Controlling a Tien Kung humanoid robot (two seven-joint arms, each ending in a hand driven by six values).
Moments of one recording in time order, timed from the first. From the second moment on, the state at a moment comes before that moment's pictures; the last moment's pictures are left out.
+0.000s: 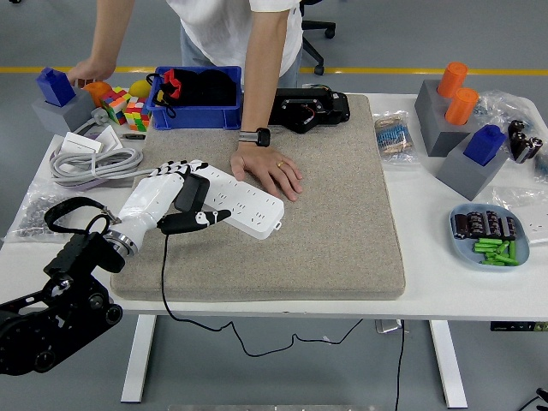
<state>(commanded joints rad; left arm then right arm) -0.43 0.41 -0.61 -1.24 1.77 0.44 0.14 0.18 -0.17 1.64 0.18 -1.32 -0.10 -0.10</state>
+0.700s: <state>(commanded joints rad) -0.42 0.42 -0.60 -1.22 1.81 0.43 0.16 0.18 -0.17 1.63 0.18 -1.32 -0.10 -0.10</state>
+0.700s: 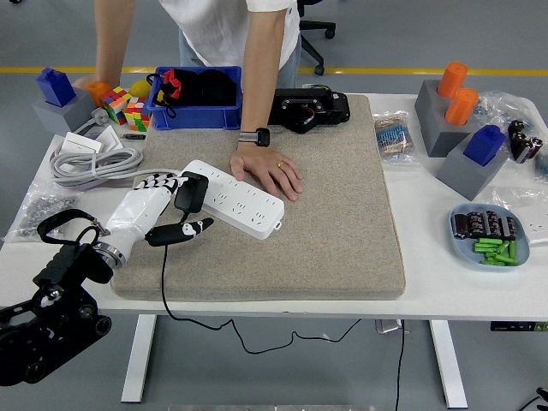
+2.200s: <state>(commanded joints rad) -0.52 0.37 -0.52 -1.15 1.77 0.36 0.26 0.18 -0.17 1.63 0.18 -1.32 -0.10 -0.10</state>
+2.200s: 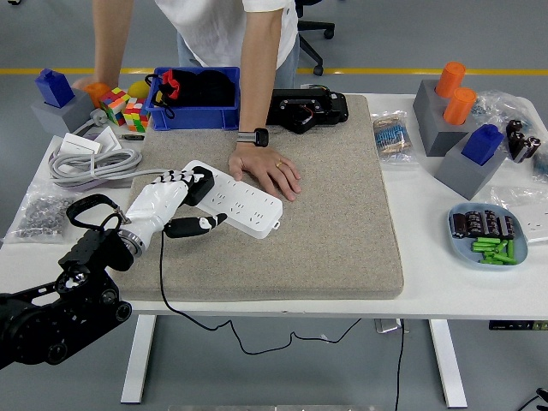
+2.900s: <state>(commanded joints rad) -0.50 0.38 -0.71 -1.25 1.78 0.43 0.21 0.18 -0.17 1.63 0.18 -1.32 -0.10 -0.10</state>
